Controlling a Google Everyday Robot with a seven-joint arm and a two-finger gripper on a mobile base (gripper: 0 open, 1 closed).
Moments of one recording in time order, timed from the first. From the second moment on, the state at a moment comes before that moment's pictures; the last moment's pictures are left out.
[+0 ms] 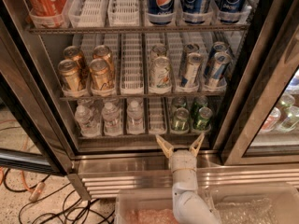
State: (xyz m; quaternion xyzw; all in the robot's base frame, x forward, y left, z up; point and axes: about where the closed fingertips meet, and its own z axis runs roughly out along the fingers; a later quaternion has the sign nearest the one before) arm 0.609 -0.151 0.611 0.00 0.65 -0.05 0.76
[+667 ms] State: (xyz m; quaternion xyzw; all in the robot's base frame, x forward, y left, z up) arm 0.611 -0.150 0.612 0.01 0.65 -0.04 0.76
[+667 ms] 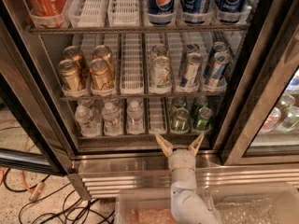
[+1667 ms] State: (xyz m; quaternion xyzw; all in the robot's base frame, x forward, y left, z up) arm 0.621 -0.145 0.613 0.04 0.64 -0.04 0.76
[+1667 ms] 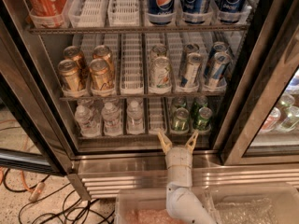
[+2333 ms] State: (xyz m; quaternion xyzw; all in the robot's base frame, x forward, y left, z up) arm 0.632 -0.148 0.615 0.05 0.63 -0.05 0.77
